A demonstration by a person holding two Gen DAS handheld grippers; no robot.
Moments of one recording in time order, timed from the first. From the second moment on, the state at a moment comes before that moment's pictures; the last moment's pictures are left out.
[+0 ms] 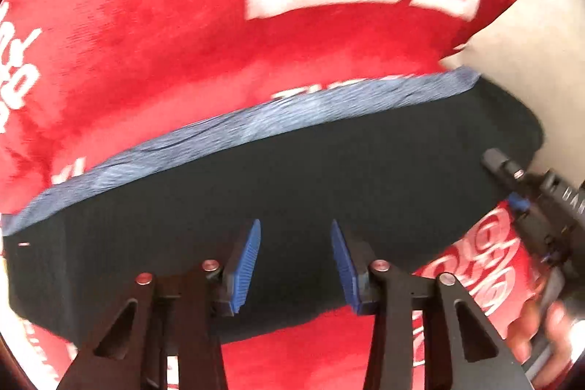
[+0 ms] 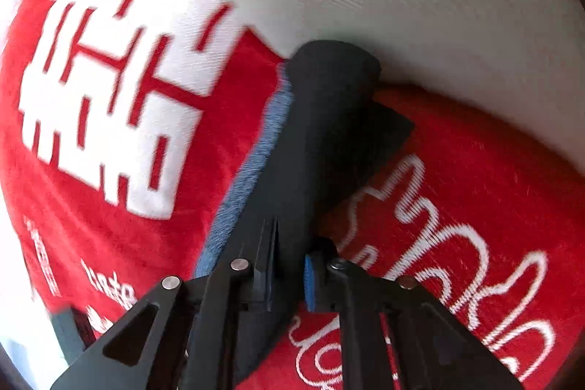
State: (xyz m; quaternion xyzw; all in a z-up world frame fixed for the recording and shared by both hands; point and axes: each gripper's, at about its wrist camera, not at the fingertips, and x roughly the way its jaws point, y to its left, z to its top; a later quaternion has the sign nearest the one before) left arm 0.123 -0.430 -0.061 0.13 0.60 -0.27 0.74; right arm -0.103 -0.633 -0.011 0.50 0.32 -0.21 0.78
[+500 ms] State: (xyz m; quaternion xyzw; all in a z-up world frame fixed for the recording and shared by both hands) left arm 0.099 -0.423 -0.100 0.04 0.56 -0.35 0.75; right arm -0.037 -0.550 0.073 0.22 0.39 -0.12 0.89
